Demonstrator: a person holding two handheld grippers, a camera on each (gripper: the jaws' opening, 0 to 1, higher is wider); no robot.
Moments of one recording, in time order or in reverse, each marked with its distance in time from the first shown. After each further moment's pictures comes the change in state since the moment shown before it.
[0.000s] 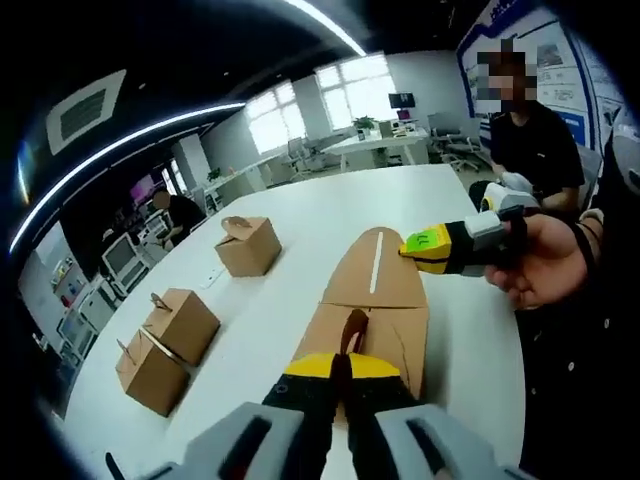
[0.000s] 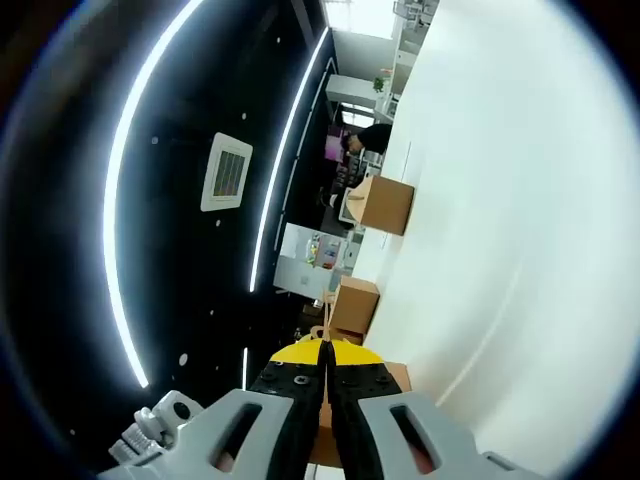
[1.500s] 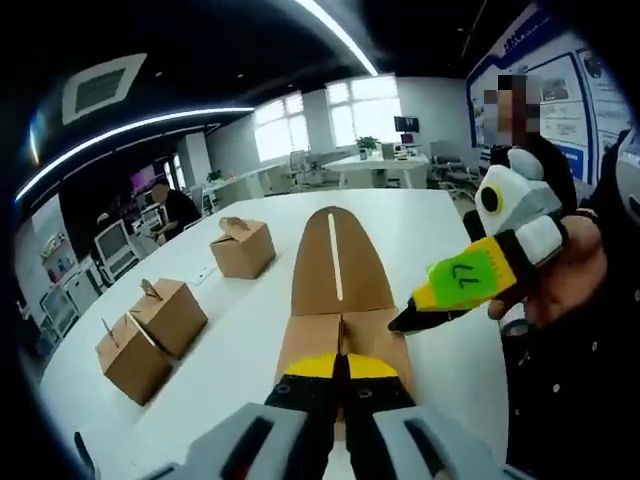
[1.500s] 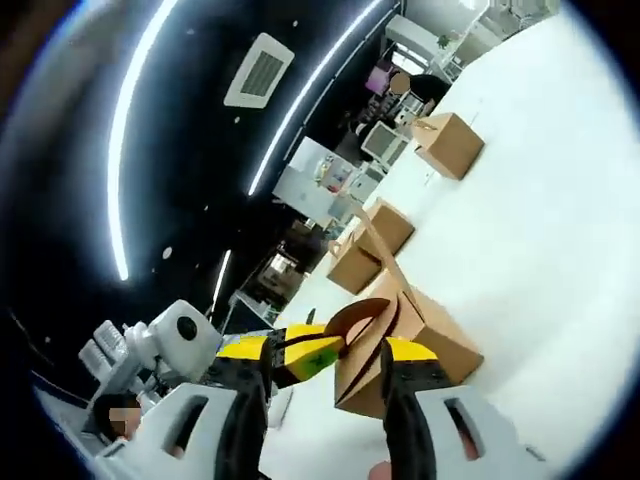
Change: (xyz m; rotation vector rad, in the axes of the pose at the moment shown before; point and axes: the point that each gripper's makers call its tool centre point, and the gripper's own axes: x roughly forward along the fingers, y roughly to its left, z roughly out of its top) left arm -0.009 -0.003 0.001 -0.128 -0.110 -0.054; right arm 0.014 0.054 -0.078 -0.275 0.367 -0.040
